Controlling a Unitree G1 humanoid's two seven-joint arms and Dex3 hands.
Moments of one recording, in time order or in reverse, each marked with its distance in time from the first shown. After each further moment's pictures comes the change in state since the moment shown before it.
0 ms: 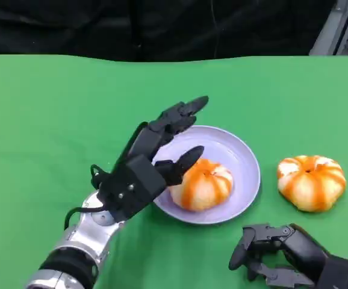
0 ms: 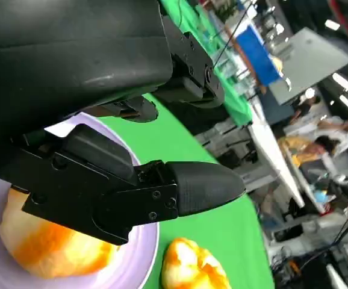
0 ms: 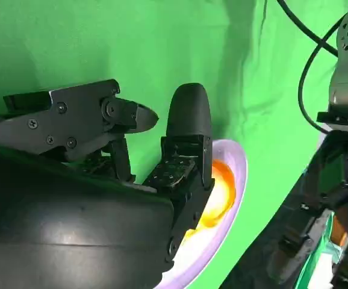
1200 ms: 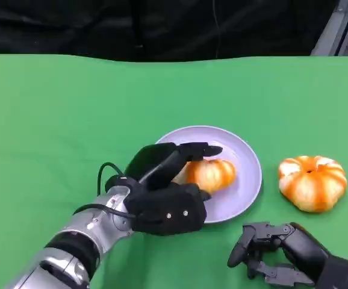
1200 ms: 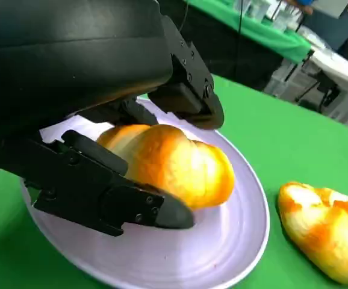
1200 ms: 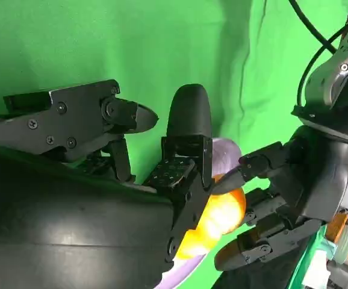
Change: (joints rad) left arm -0.120 0.029 -0.281 0.160 0.333 0.190 0.237; right arm 0.000 0.001 0.002 -0.009 -0.005 -0.005 -0.016
